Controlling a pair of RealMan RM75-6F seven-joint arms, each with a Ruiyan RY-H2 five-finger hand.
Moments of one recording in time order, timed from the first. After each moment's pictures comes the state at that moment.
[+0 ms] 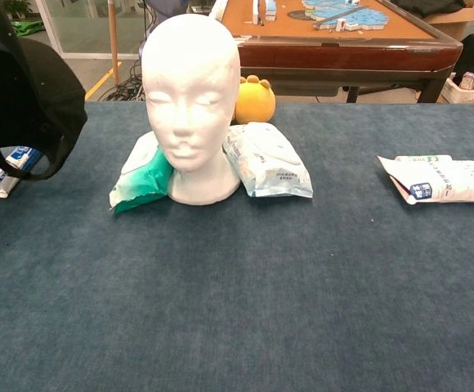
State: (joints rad) left arm -0.59 -1.48 -0.29 -1.28 1.22 1.55 0.15; right arm 0.08 -1.06 0.10 -1.64 -1.25 1.36 -0.17
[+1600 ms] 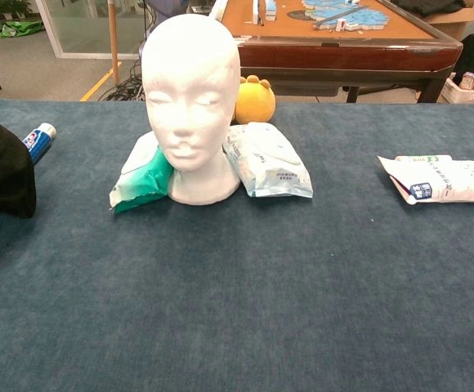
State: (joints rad) left arm -0.20 -1.20 0.00 -1.62 1.48 1.67 0.38; right arm 0.09 -1.07 0.10 -1.65 -1.25 1.36 -0.19
